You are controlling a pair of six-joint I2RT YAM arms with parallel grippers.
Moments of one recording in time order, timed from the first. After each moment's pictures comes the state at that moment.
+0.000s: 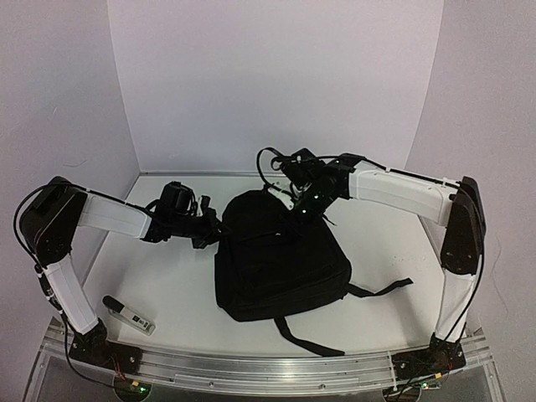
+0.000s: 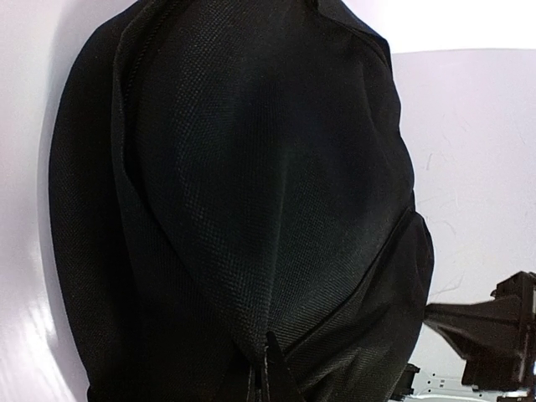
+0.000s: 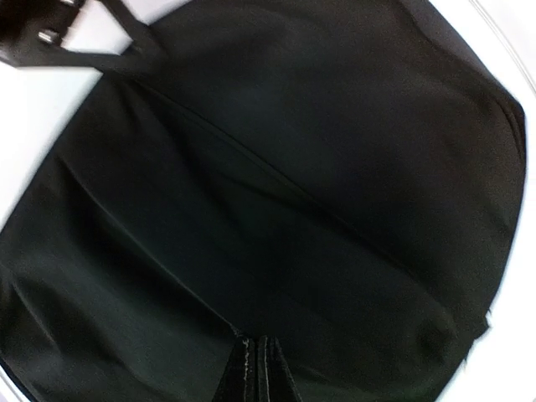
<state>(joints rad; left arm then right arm) -0.55 1.75 0.90 0.24 0.48 -0.99 0.83 1.96 1.74 -0.89 0.02 -0.10</state>
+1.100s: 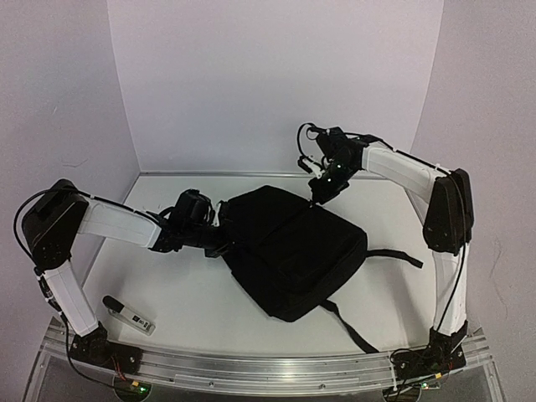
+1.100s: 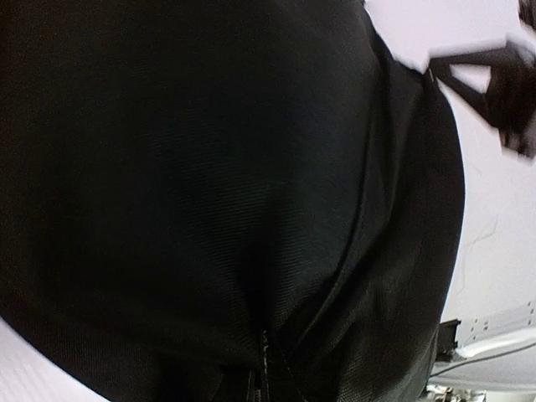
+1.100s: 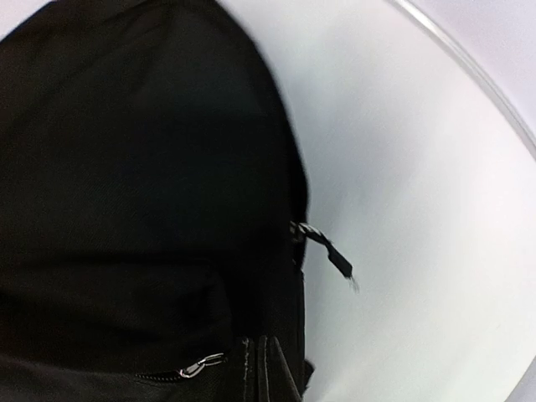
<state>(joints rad) -0.71 1.74 0.90 0.22 0.39 -0.89 0.53 2.13 1.98 -0.92 -0.02 -0.17</state>
